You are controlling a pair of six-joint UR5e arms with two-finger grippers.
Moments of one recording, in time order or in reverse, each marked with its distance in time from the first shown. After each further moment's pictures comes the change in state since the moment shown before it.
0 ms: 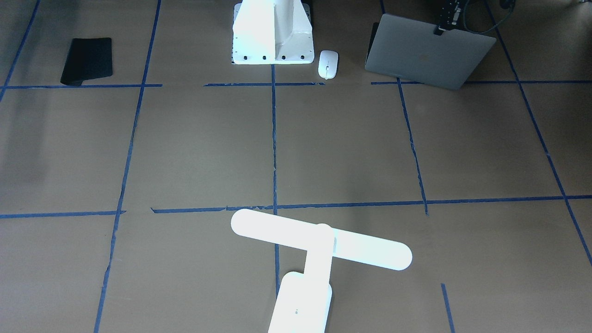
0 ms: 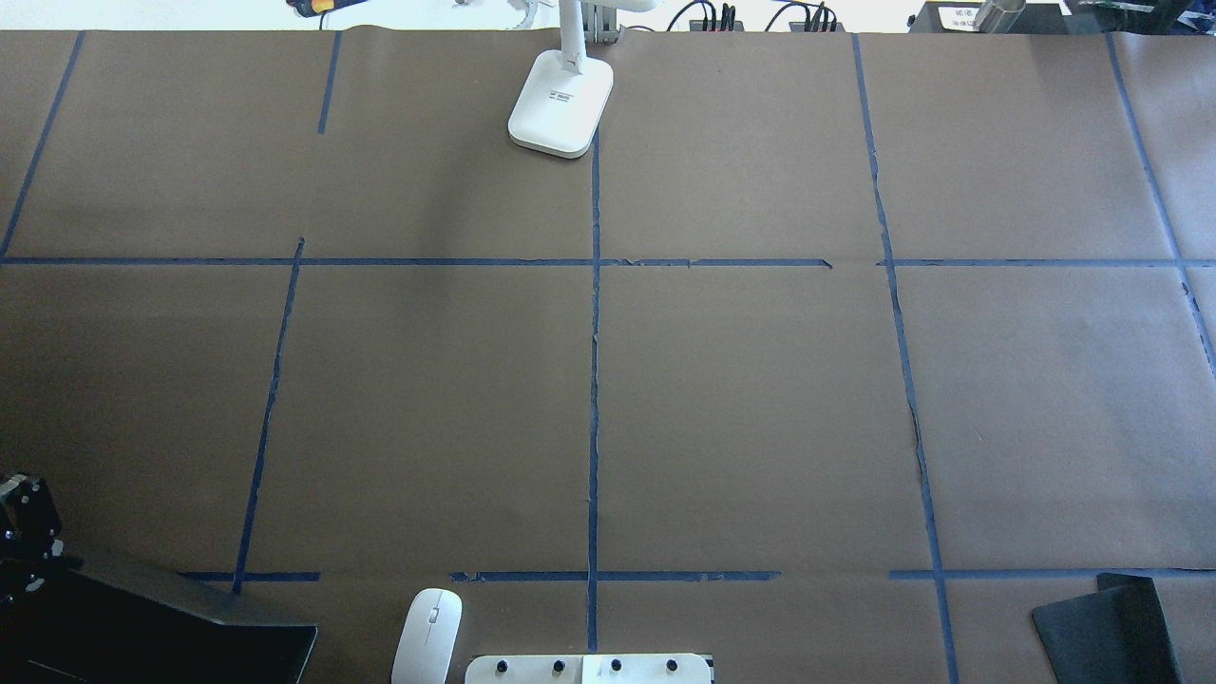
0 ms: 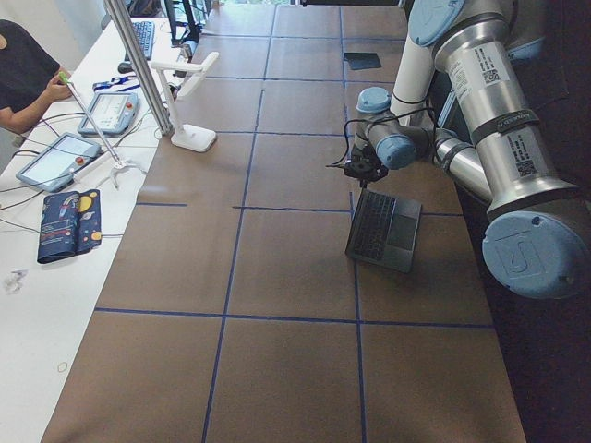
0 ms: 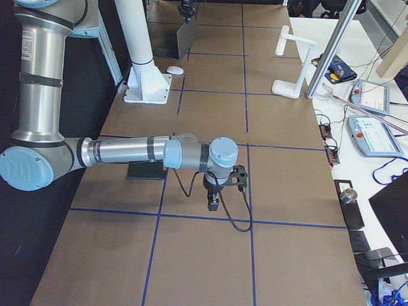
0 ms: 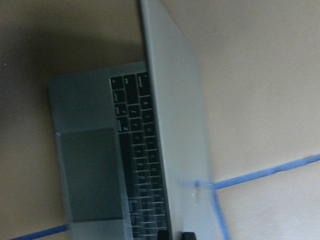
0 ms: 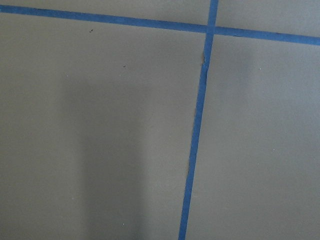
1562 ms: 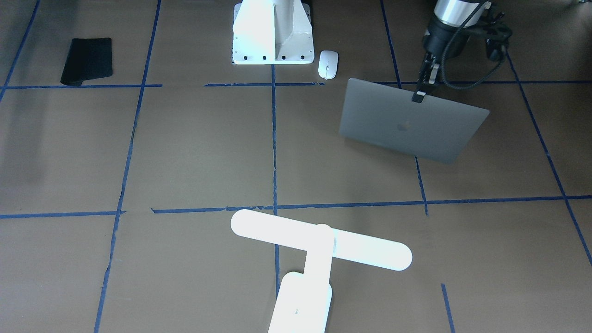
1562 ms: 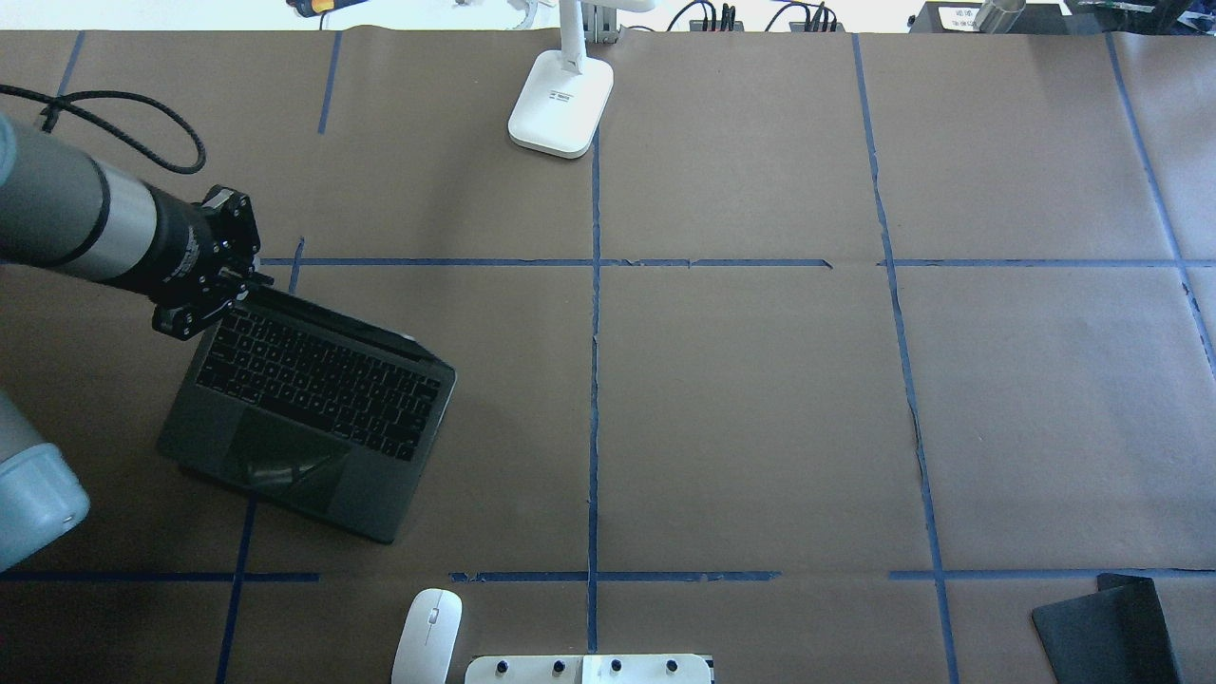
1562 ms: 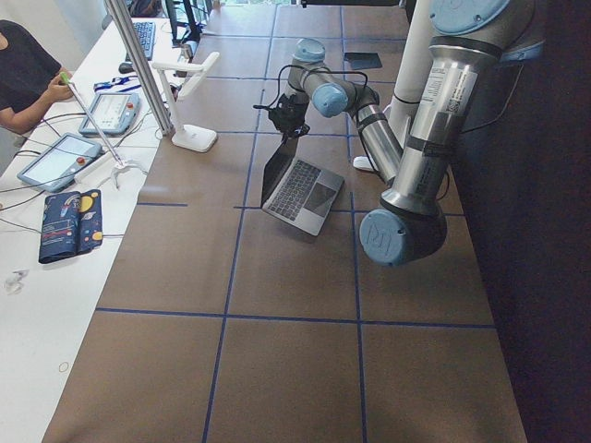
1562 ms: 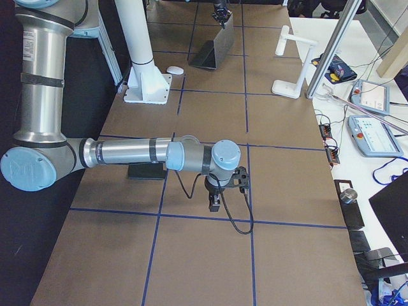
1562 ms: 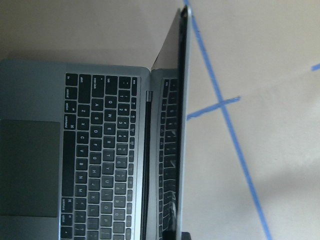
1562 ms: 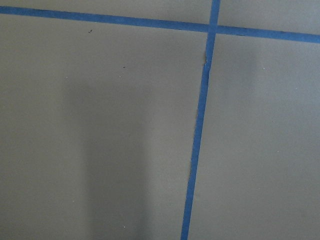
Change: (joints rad) left arm -0.230 -0.880 0.335 0.492 0.082 0.226; right arm -0.002 0.014 -0.033 0.002 0.016 -0.003
